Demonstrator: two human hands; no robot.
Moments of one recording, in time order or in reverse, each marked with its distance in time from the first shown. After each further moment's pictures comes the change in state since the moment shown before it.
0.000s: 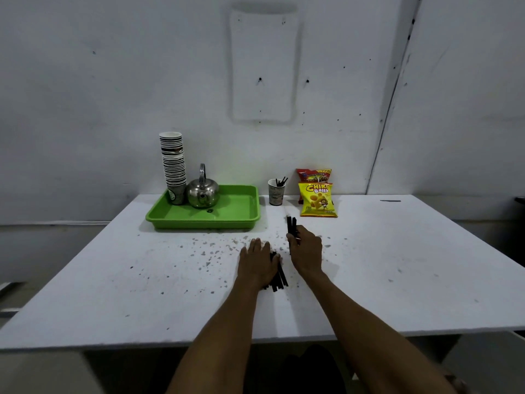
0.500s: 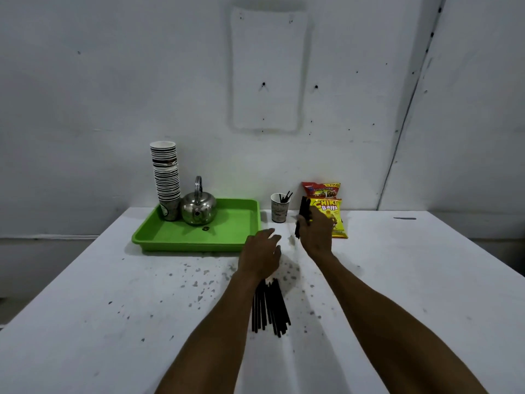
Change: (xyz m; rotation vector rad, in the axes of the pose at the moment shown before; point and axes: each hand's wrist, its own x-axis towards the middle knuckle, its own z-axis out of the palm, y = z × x) left_hand 0.091 -0.003 -0.043 0.001 0.307 0.269; right_hand 0.122 -0.016 0.009 0.083 0.083 -0.014
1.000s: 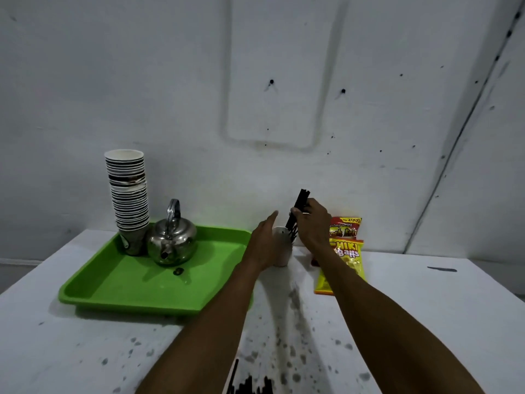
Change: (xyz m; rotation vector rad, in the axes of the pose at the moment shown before) left_hand 0.191 -0.071 0.075 -0.573 0.001 -0.265; right_hand 0.176 0.050 0.105 0.095 -0.096 0.000
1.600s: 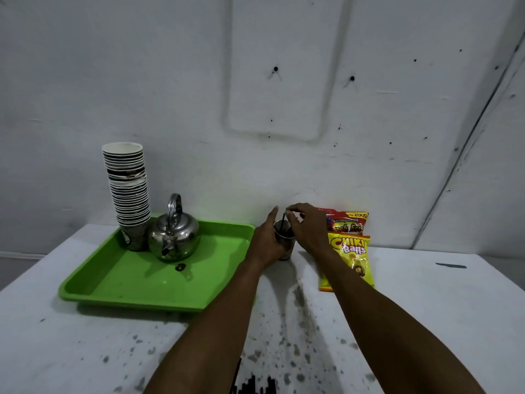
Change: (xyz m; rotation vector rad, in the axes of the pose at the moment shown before) left_hand -0.002 -0.003 0.003 -0.131 0.019 -0.037; right_hand -0.009 0.015 0.012 -0.142 -0.086 -0.276
